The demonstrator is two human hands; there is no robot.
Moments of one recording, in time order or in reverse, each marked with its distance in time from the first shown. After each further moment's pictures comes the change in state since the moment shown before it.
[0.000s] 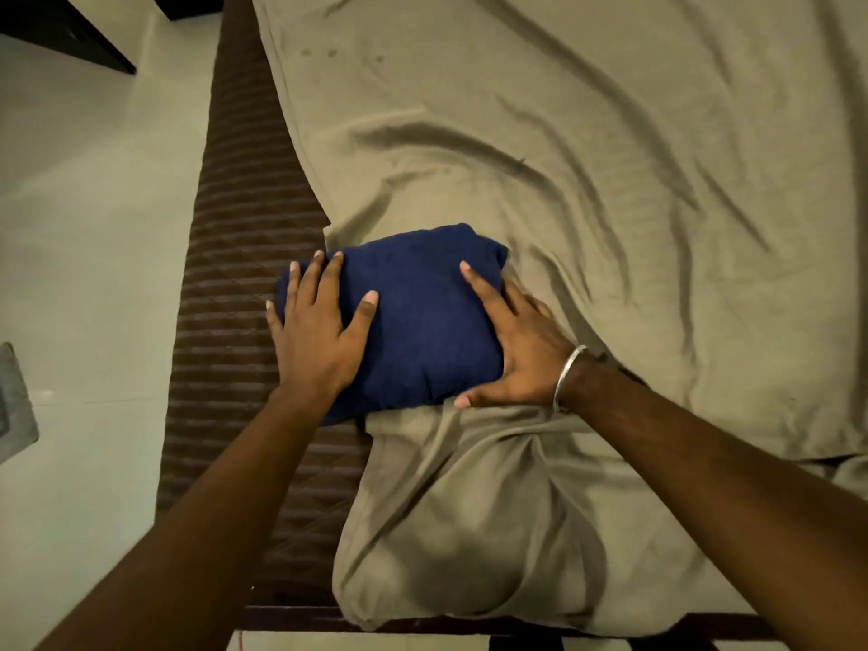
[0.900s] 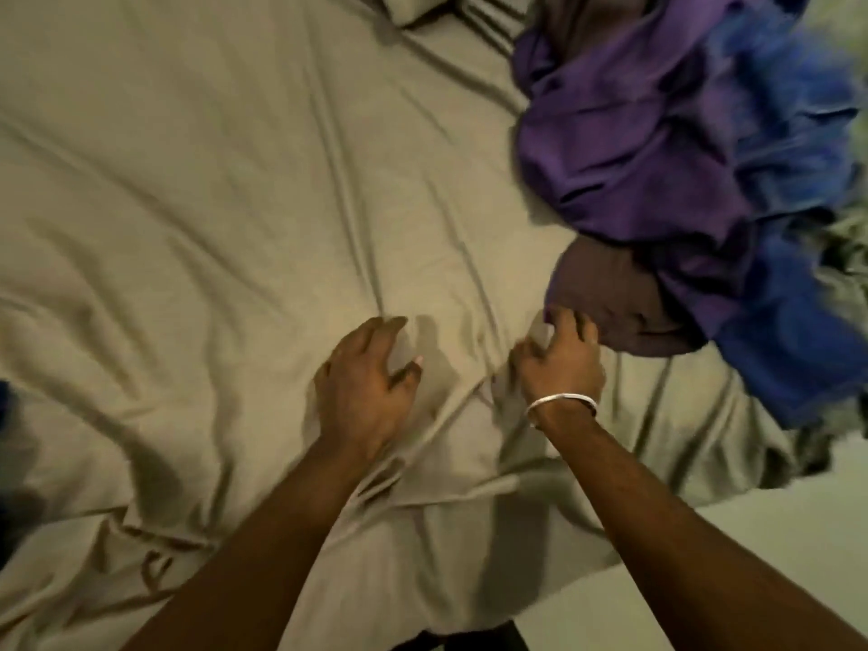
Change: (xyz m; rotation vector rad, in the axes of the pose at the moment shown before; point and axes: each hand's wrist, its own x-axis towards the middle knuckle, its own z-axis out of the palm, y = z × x) left_hand -0.103 0.479 0.223 -0.116 -0.236 0.418; right_hand -0.307 0.325 -0.229 -0.059 0.876 0.958
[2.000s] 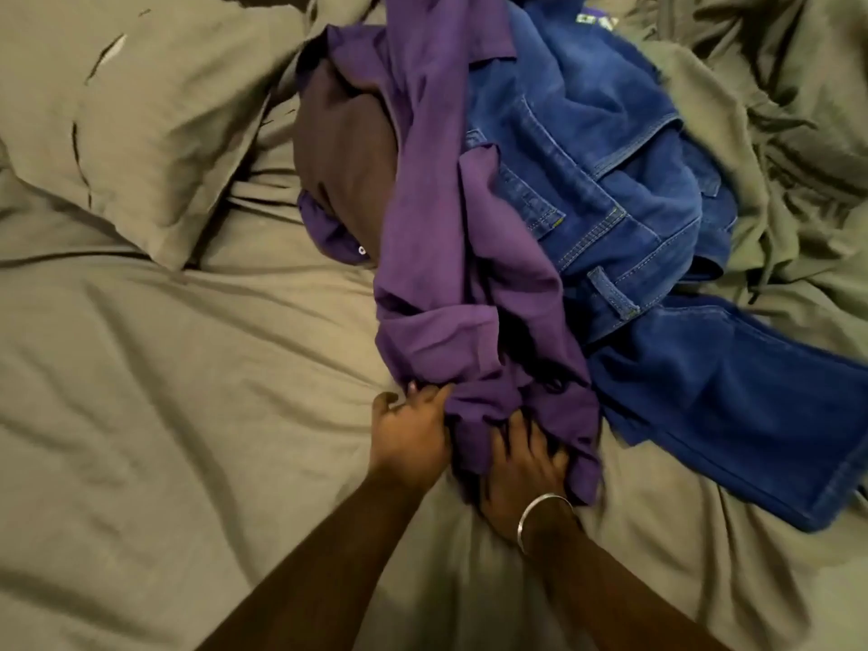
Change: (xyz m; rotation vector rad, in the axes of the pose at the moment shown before) left_hand 0.201 0.164 0.125 0.596 -0.160 0.662; right_hand 0.107 0.070 0.027 -0.148 -0.320 0.016
